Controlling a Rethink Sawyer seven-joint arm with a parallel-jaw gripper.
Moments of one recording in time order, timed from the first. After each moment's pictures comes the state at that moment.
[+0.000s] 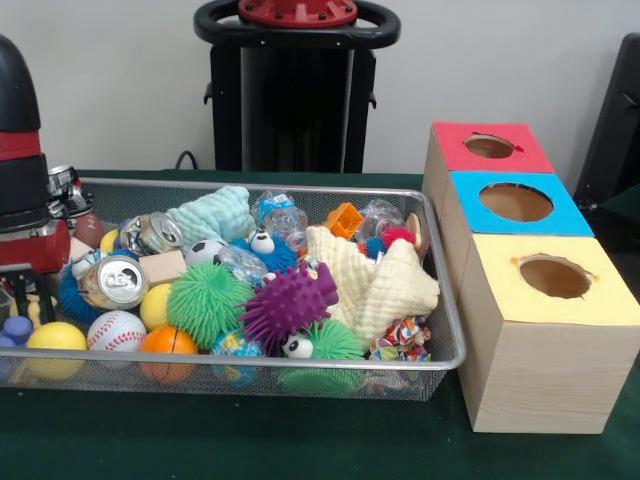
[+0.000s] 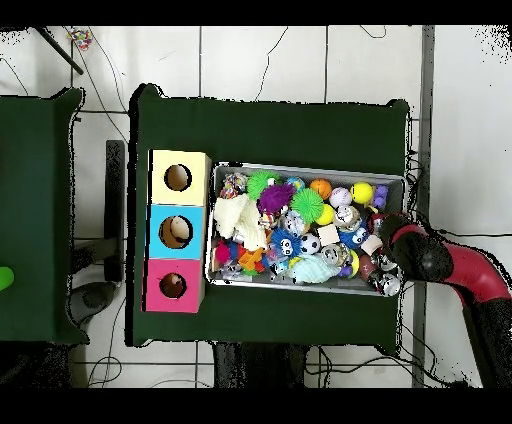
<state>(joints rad) -1.29 -0.26 0.77 1.51 -0.89 0.48 1.41</state>
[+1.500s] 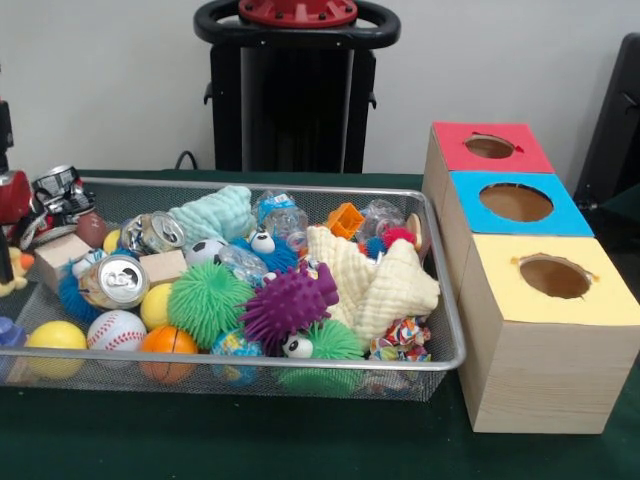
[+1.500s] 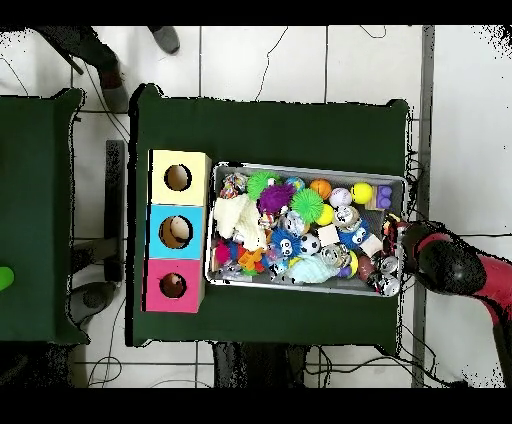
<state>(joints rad) -1.33 -0.41 0.76 1.57 -0.81 0.54 1.41</state>
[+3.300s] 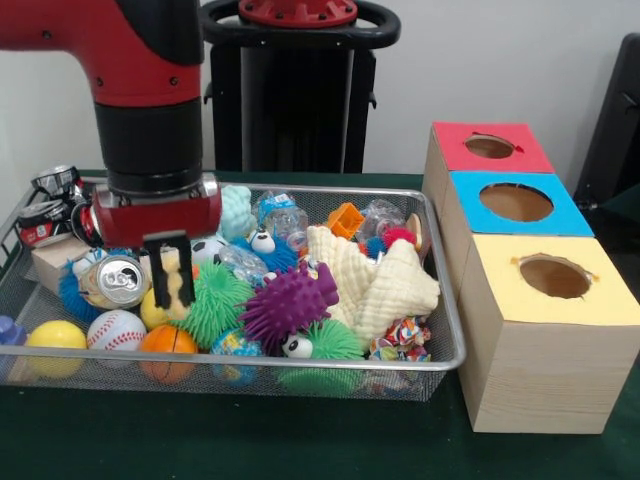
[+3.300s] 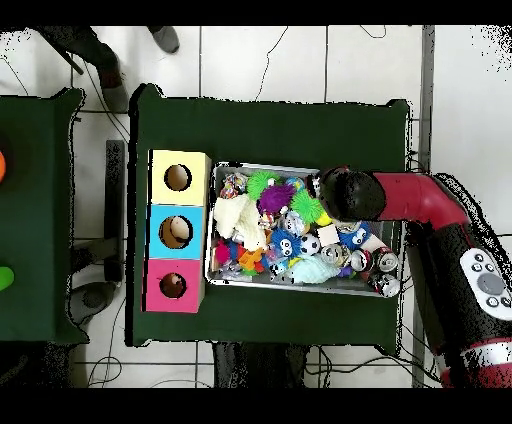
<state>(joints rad) -0.77 -0.53 0.56 1.43 -0.60 0.69 1.41</state>
